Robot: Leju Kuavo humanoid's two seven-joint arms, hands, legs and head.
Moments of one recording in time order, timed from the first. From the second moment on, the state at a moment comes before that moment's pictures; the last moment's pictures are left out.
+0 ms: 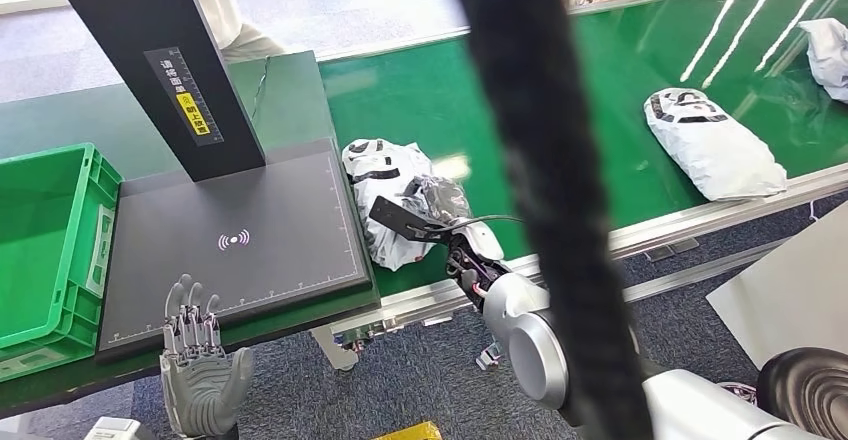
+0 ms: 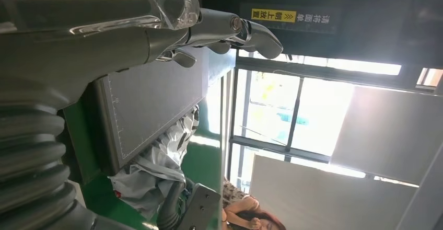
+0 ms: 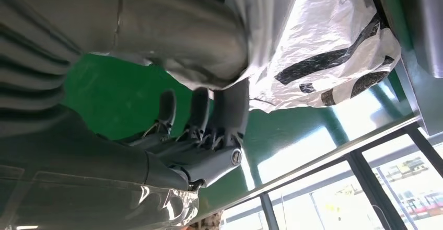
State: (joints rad) left arm -0.06 -0.27 -0.25 -1.35 0.00 -0.03 -0.70; right arm -0.80 0.03 -0.06 -0.29 1.04 -0.46 -0.31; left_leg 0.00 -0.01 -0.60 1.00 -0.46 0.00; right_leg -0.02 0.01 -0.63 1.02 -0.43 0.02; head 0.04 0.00
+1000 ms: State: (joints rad) left arm -0.06 -0.28 -0.24 -1.35 0.03 -0.10 -0.70; right arm -0.97 -0.01 -0.10 -0.31 1.08 -0.45 -0.29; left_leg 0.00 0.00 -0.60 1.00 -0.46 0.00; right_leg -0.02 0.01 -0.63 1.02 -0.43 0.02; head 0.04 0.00
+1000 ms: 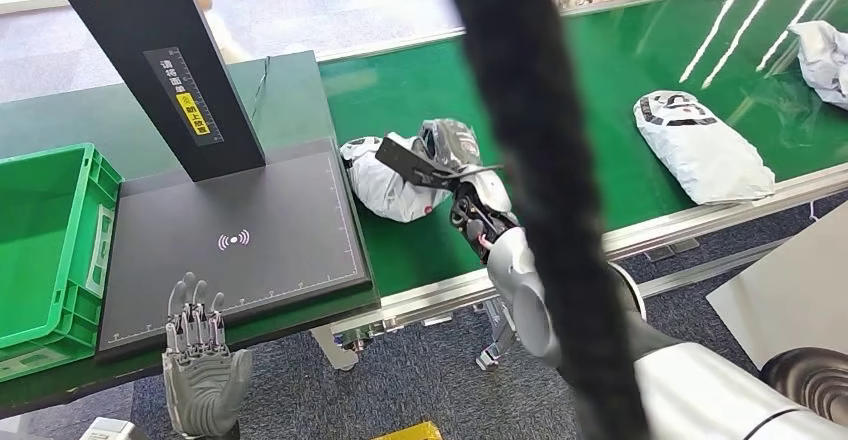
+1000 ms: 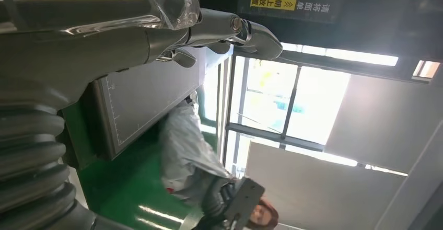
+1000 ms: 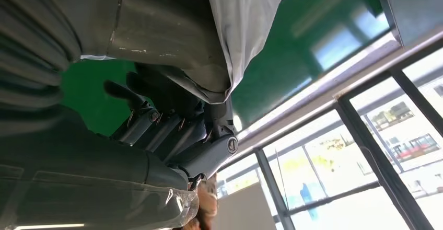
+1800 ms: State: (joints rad) left arm -0.11 -0.28 -0.27 -1.29 0.05 -0.13 -0.70; right arm -1.29 0.01 -0.02 -0.33 1.20 -0.34 -0.17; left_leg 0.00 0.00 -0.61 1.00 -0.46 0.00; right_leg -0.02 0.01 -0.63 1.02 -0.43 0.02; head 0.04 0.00
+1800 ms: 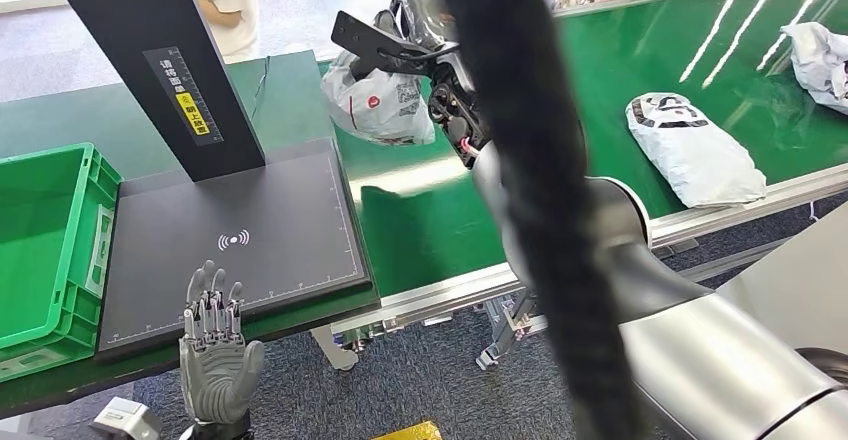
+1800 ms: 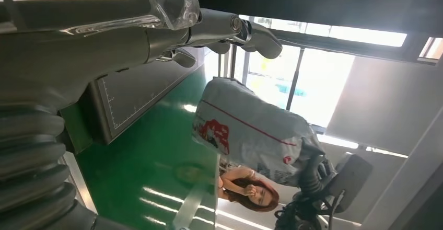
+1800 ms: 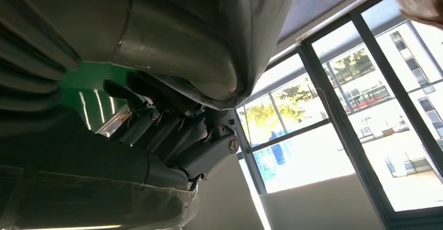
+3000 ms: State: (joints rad) left arm -0.16 -0.28 -0.31 -1.19 0.05 -0.12 -0.70; right arm -1.30 0.25 0.03 -0.33 1.24 -0.33 -0.17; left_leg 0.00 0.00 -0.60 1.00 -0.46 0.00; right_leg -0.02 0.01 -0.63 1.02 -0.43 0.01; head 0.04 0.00
